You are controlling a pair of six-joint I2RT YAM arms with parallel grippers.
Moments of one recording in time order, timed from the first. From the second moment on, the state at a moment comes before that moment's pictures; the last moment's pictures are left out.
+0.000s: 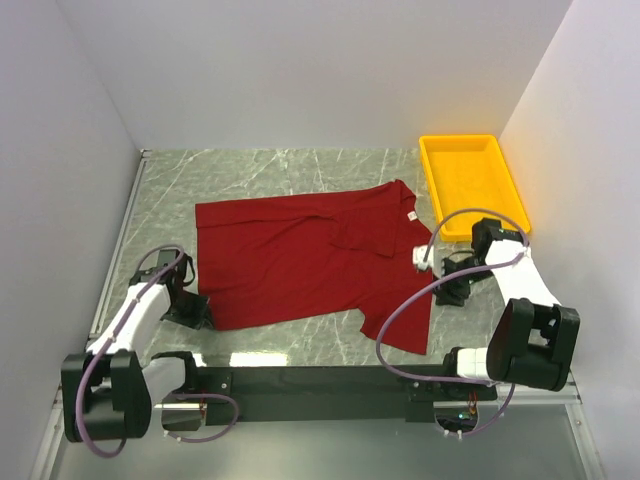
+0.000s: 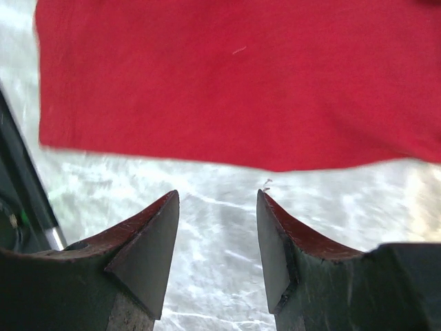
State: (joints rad) left arm 0.05 1.09 0.54 -0.91 0.02 -1.21; right arm -0.21 1.32 0.88 -1.15 -0.57 -1.58
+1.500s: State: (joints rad) left arm 0.05 0.93 0.59 -0.91 0.05 -1.10; right arm -0.09 1.39 0.99 -1.19 -0.51 -1.74
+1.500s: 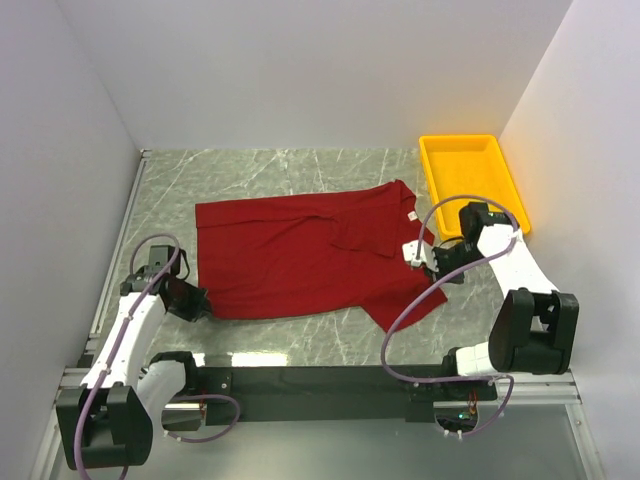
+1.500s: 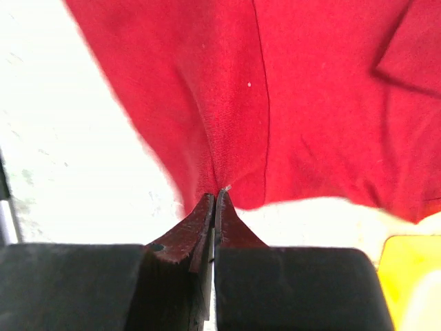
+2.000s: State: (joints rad) left arm 0.07 0.95 0.75 -0.90 0.05 -1.04; right arm -0.14 1.55 1.25 -1.34 -0.74 -1.59
